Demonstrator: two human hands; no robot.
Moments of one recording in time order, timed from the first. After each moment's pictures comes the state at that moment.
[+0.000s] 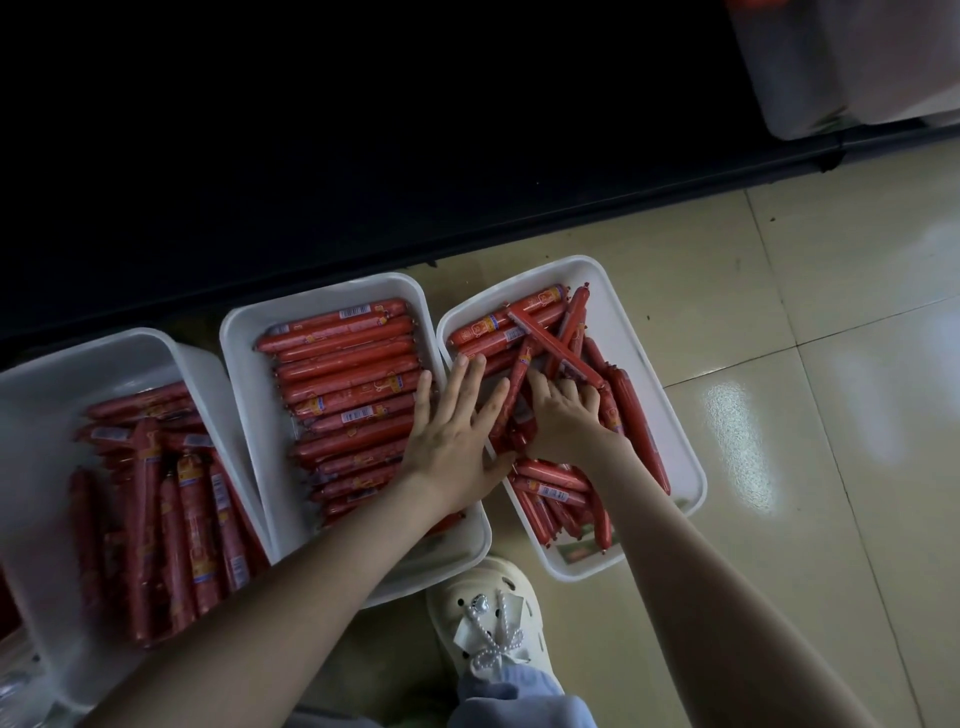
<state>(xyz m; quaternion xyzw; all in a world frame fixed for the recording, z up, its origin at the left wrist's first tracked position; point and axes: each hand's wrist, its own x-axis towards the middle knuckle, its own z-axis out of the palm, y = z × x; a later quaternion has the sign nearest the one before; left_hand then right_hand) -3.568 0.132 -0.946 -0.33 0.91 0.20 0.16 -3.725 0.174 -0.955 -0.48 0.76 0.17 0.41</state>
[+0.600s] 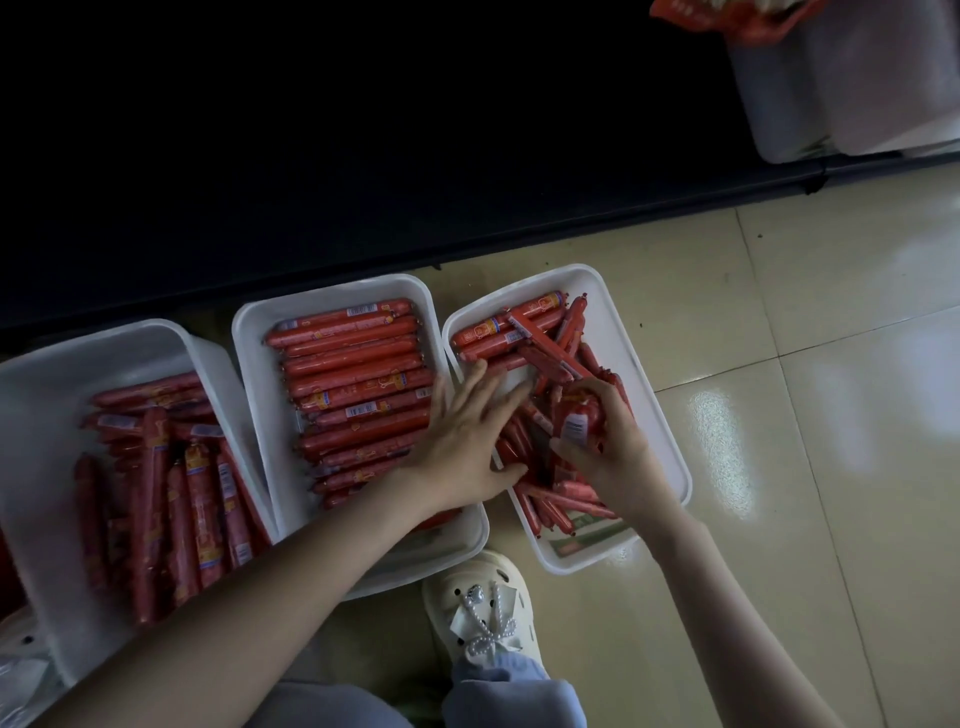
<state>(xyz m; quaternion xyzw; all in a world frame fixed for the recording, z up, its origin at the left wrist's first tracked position) -3.567 0.121 -0.915 -0.28 0.88 0.36 0.12 -3.726 0.224 -0.869 -0.40 0.79 -0.26 0.39</state>
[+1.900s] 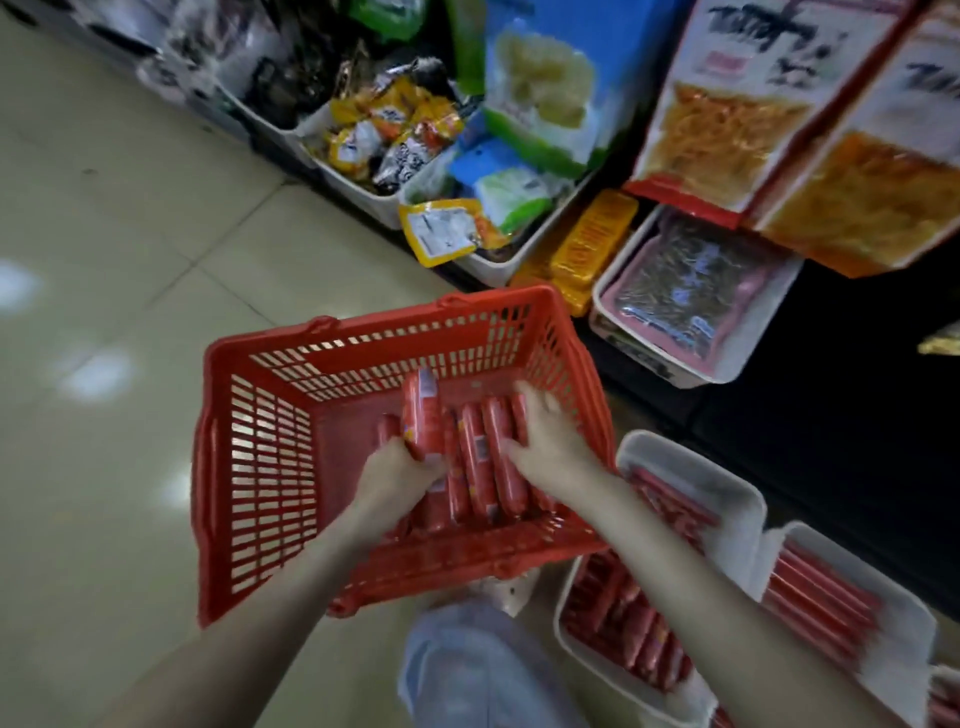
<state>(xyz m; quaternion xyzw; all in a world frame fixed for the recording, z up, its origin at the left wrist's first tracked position) -2.981 0.100 -0.789 -0.86 0.27 0.42 -0.11 -3.137 0.003 -0.779 -0.75 0.50 0.02 0.43</state>
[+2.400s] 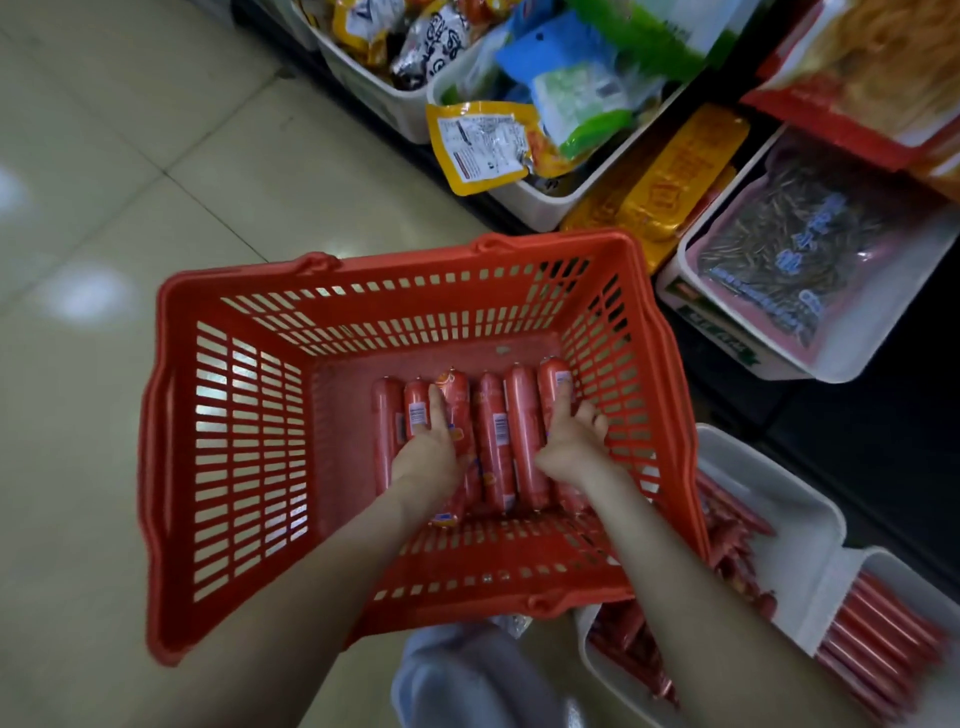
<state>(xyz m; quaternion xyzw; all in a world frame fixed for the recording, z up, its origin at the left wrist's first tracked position) -2.983 0.087 -0.913 -0.84 0.40 0.38 0.05 -3.115 -0.009 -0.894 -0.67 0.58 0.25 0.39</state>
